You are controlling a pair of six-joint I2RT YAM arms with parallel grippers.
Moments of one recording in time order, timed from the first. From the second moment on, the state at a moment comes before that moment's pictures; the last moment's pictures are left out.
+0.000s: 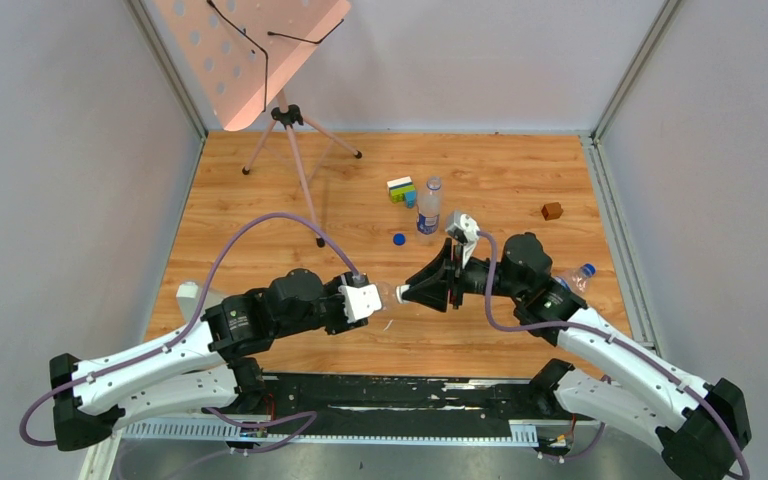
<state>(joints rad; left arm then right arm) -1.11 0.77 0.72 -0.43 -0.04 0.34 0.72 0.88 0.61 0.20 -0.72 0.27</state>
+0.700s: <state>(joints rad) -1.11 0.84 0.74 -0.45 0.03 0.30 0.73 0.65 0.50 0.24 -0.67 -0.05</state>
